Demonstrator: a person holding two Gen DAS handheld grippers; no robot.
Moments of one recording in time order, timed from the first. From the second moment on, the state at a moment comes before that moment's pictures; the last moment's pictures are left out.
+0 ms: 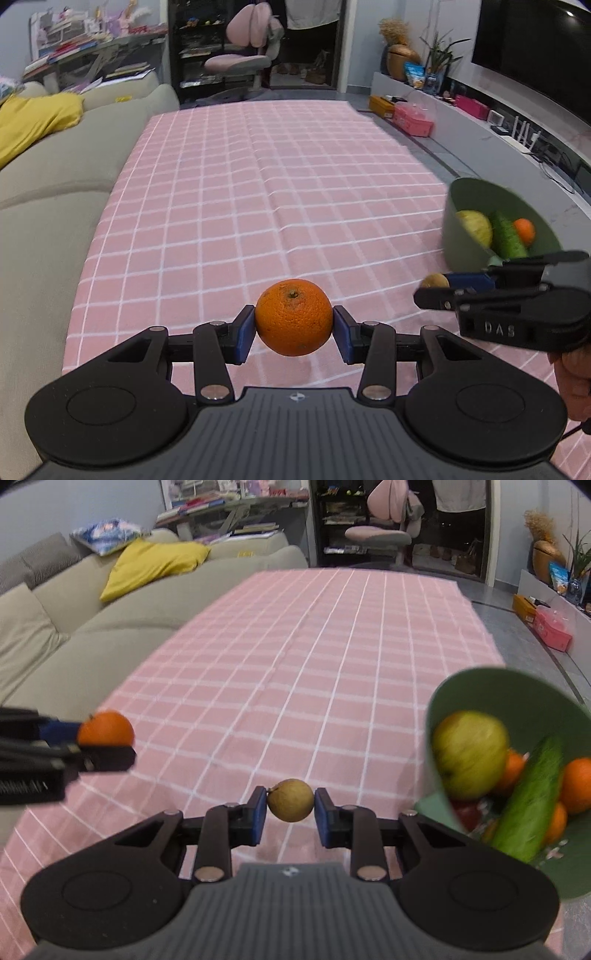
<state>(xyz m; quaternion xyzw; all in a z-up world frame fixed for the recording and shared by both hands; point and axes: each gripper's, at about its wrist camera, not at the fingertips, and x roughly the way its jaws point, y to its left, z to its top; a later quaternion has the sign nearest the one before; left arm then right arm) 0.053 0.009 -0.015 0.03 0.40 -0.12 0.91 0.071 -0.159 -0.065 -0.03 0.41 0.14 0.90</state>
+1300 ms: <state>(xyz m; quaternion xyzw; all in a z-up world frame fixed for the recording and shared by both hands) 0.109 -0.209 -0.033 0.15 0.42 -0.23 0.86 0.085 -0.325 -0.016 0.04 0.43 0.03 0.90</state>
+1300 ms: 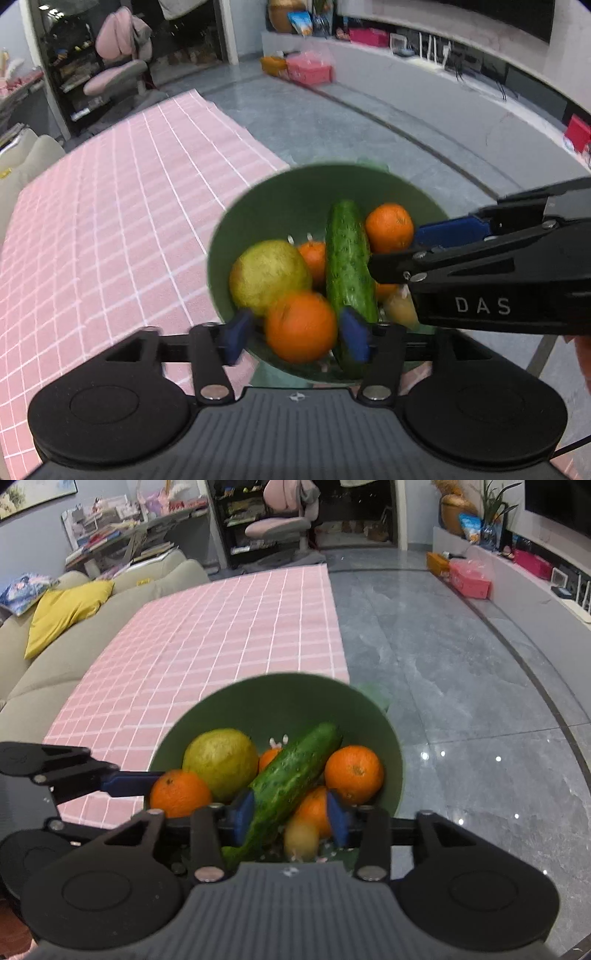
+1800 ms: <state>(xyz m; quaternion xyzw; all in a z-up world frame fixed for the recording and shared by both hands) 0.079 -0.194 0.010 0.11 0.43 -0.18 0.88 0.062 -0.325 0.022 0.03 0.41 0.02 0.91</state>
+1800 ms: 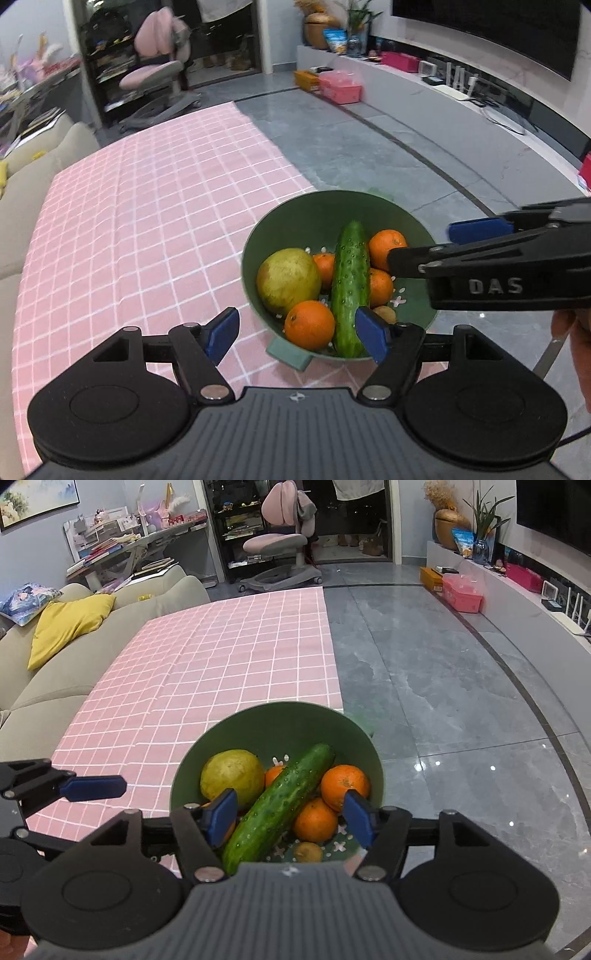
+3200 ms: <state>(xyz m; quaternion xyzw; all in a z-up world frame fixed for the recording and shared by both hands) 0.047 -0.229 0.034 0.08 0.45 -0.10 0.88 0.021 -0.375 0.046 0.07 0.41 0.00 0.91</state>
